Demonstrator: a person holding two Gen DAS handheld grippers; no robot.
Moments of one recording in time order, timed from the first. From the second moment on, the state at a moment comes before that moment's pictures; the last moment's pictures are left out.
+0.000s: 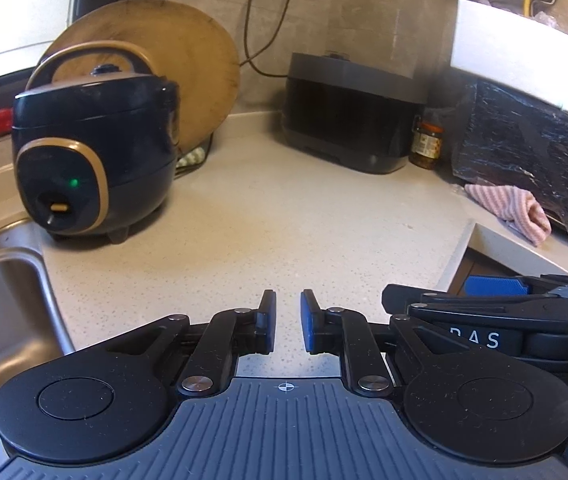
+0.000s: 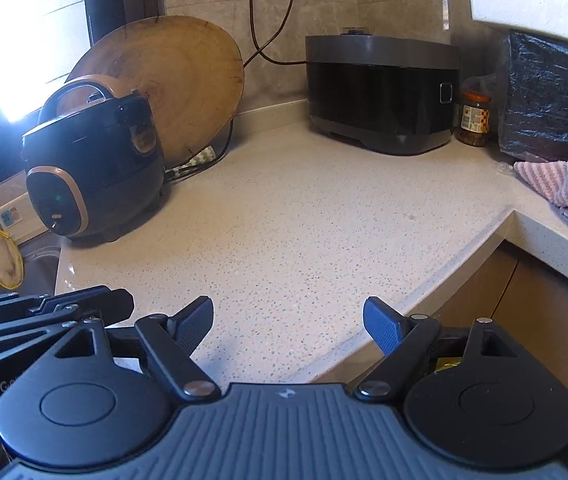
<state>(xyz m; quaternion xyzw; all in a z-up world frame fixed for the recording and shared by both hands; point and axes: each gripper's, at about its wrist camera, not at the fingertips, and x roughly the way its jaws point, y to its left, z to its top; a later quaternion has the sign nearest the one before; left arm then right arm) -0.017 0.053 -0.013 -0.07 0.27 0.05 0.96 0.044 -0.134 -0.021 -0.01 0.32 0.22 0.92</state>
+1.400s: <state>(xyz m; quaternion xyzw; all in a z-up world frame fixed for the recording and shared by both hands) -0.007 0.060 -0.019 -0.08 0.29 0.06 0.95 0.050 -0.129 -0.026 -0.01 0.33 0.22 0.92</state>
